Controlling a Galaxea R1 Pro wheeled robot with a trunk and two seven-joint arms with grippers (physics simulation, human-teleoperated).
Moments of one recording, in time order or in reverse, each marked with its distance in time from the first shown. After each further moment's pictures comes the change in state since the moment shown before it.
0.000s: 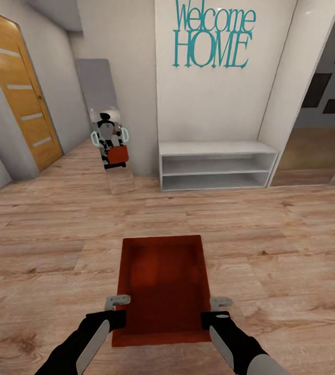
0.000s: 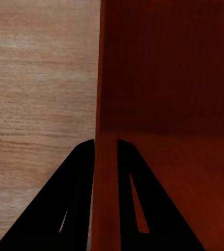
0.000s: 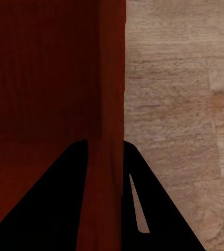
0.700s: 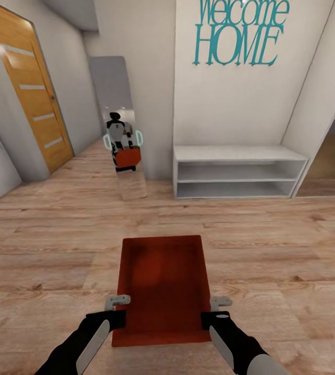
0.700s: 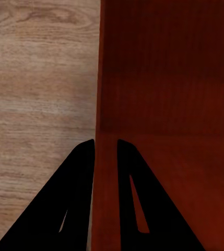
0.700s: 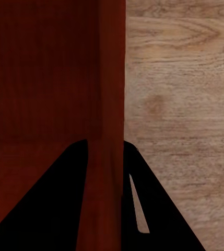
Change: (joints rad) left arm 0.000 0.000 0.000 0.000 0.000 0.000 0.000; right arm 0.000 0.000 -0.001 0.000 0.001 0.000 0.000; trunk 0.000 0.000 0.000
